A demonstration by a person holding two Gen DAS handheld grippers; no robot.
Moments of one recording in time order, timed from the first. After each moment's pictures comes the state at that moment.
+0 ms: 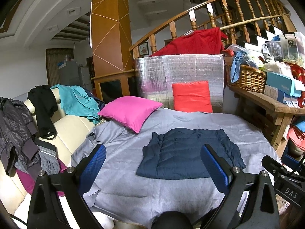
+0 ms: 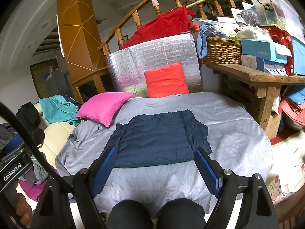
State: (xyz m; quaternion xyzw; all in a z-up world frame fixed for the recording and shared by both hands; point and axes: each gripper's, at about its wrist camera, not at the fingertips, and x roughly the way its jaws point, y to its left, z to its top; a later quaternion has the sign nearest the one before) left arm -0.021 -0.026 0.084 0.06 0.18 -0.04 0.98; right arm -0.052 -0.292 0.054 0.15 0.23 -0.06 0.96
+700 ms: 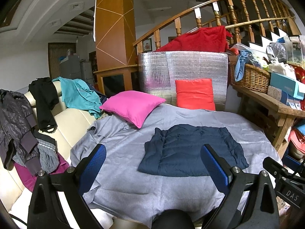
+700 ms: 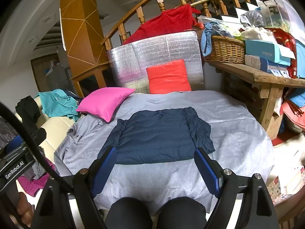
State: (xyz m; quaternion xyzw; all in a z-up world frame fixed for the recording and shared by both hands) left arm -0.008 -0.015 0.072 0.04 0.19 -0.03 0.98; right arm -0.042 -0.277 0.047 0.13 0.25 -0.06 0.96
